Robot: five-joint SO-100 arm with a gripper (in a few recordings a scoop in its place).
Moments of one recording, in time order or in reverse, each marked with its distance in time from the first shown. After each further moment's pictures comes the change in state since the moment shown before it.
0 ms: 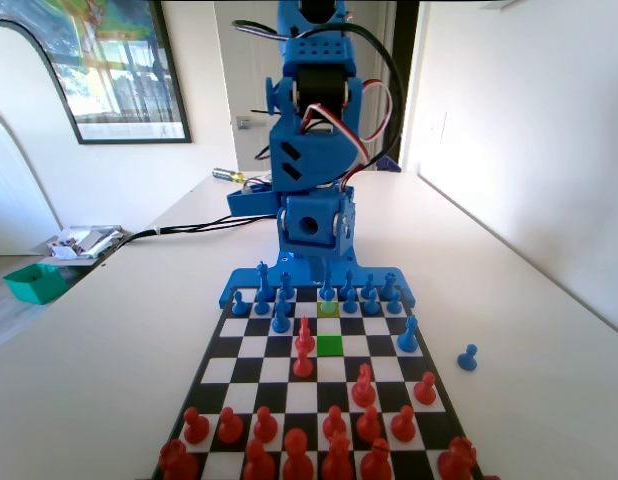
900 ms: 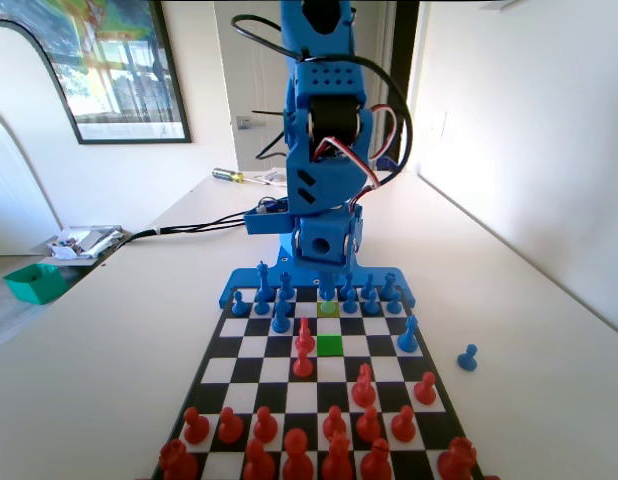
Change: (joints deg) arm -3.3 -6.3 5.4 -10.1 3.3
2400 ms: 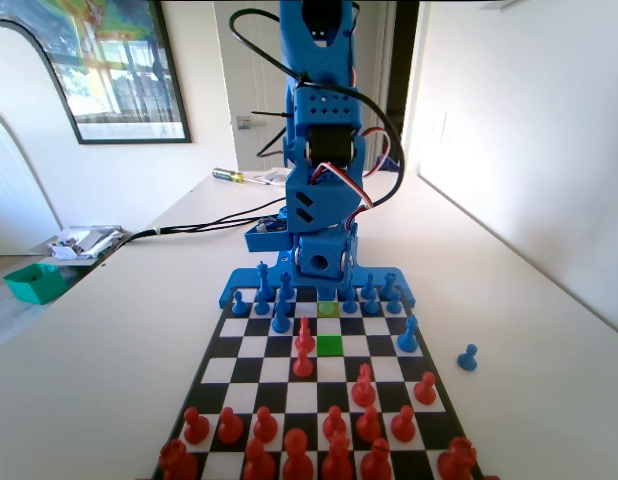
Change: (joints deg) arm 0.4 -6.7 4.4 -13.7 -2.0
